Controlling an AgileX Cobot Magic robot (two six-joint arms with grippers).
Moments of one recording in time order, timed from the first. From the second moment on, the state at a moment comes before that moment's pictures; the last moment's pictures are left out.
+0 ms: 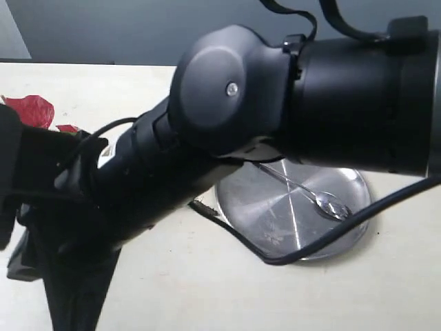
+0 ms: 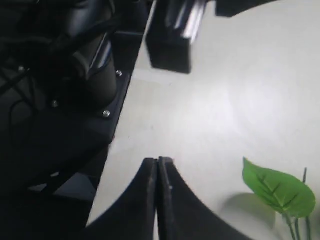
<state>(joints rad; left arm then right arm) -0.04 0.00 0.00 0.66 -0.15 -0.67 1.25 1.67 -1.25 0.82 0.62 -1.22</state>
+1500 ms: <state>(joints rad) -0.04 0.00 0.00 0.66 -0.15 -0.67 1.13 2.08 -1.65 -0.09 0.57 -0.13</state>
